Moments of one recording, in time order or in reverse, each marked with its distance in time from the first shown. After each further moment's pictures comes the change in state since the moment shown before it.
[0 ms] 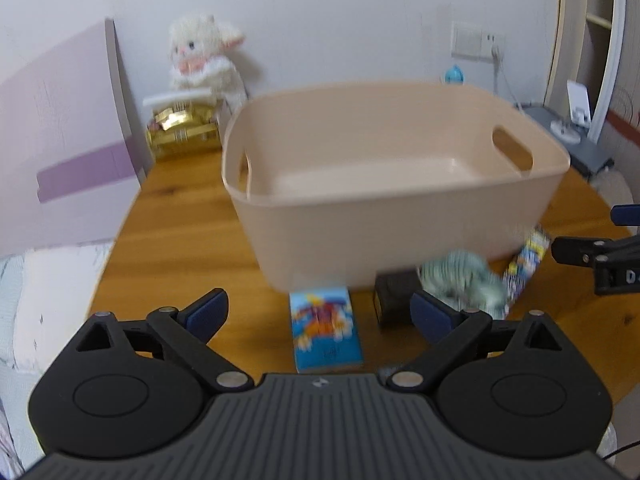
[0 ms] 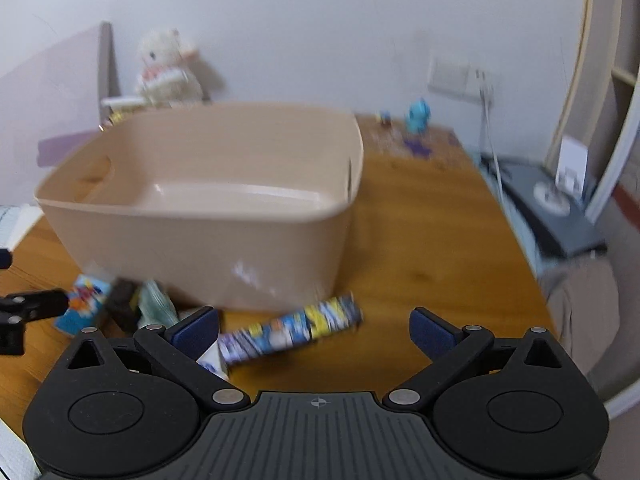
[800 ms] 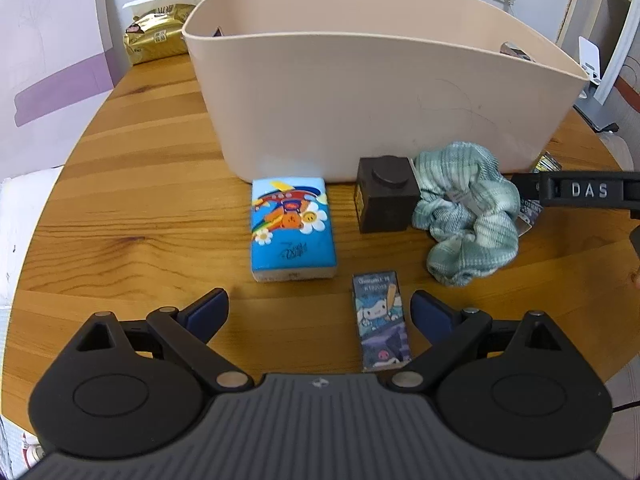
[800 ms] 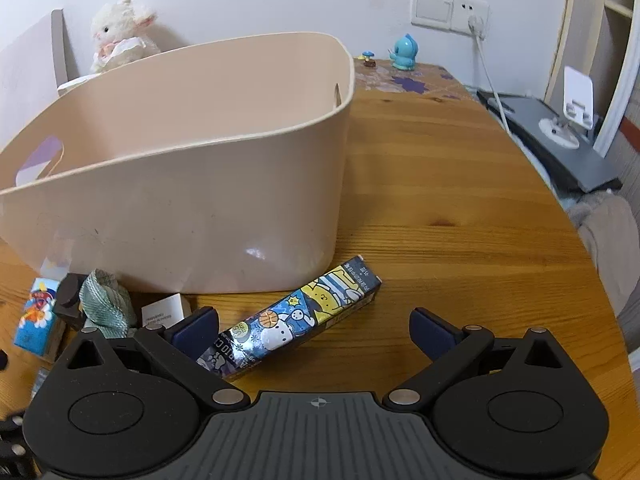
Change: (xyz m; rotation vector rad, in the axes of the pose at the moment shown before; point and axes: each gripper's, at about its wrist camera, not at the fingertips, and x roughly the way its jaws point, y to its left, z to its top) left arm 0.035 -0.011 -0.038 -0.067 0.198 -0.050; right arm 0.061 -0.003 -0.009 0.118 0.103 0.001
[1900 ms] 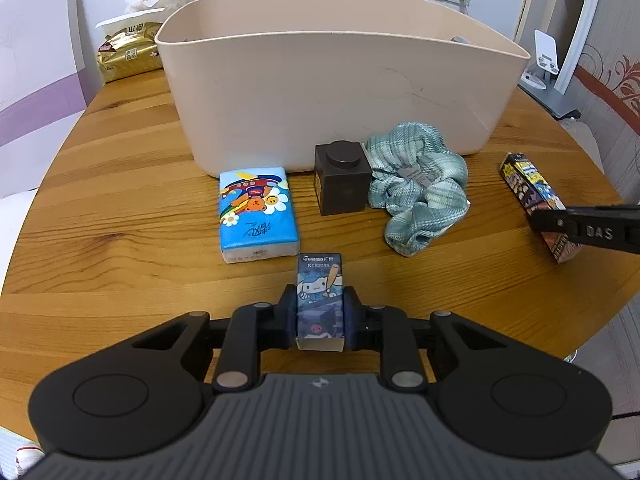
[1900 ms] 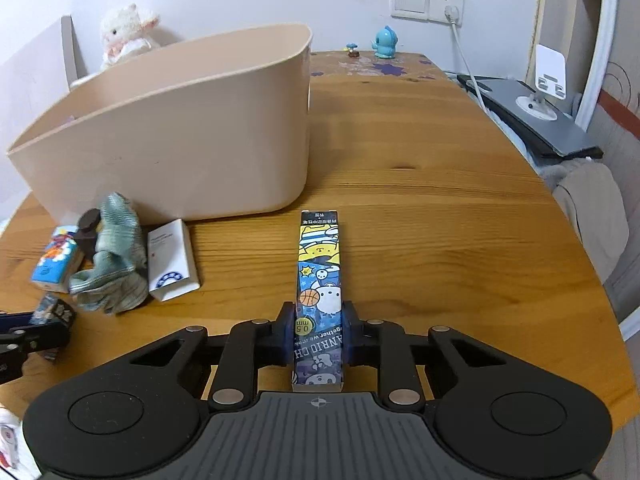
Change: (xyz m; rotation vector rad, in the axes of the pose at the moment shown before) left arm -0.010 -0.008 -0.017 0.066 -0.058 -0.076; right arm -0.044 -0.027 -0.058 0.022 -0.024 0.024
